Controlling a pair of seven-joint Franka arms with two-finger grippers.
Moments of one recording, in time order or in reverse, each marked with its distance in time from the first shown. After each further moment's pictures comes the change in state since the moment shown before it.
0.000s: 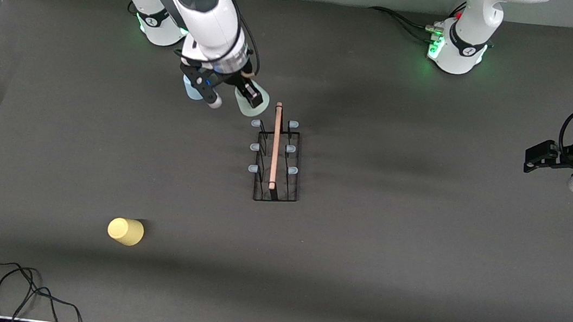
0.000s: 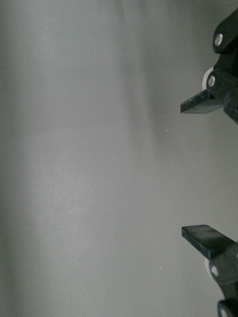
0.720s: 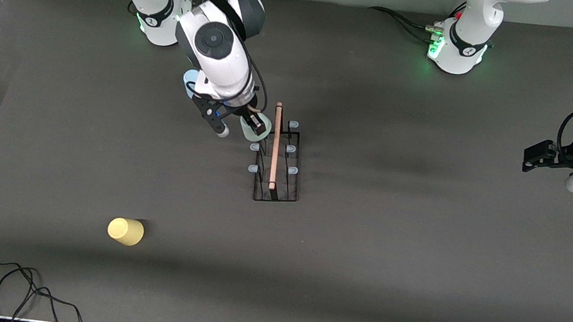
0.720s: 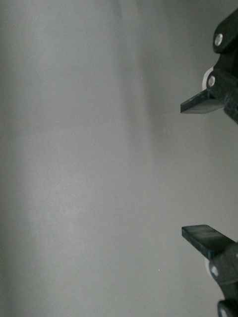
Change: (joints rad) left arm 0.001 0.000 0.000 -0.008 0.000 -0.003 0.000; right arm 0.002 0.157 -0.006 -0.039 -0.014 0.192 0.000
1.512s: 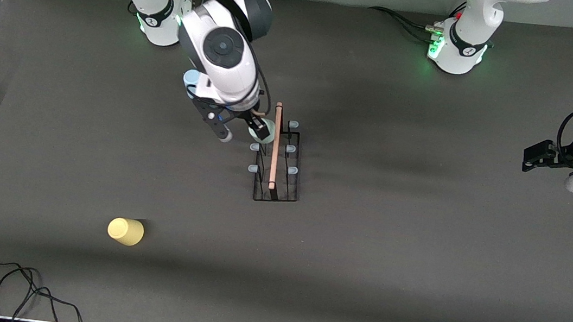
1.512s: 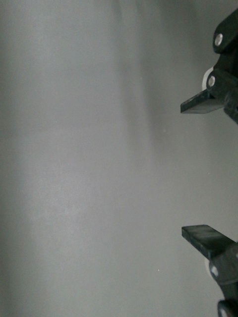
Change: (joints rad) left arm 0.001 0.000 0.000 -0.001 0.000 -0.001 0.000; right arm 0.025 0.028 -0.080 0.286 -0.010 -0.355 -0.028
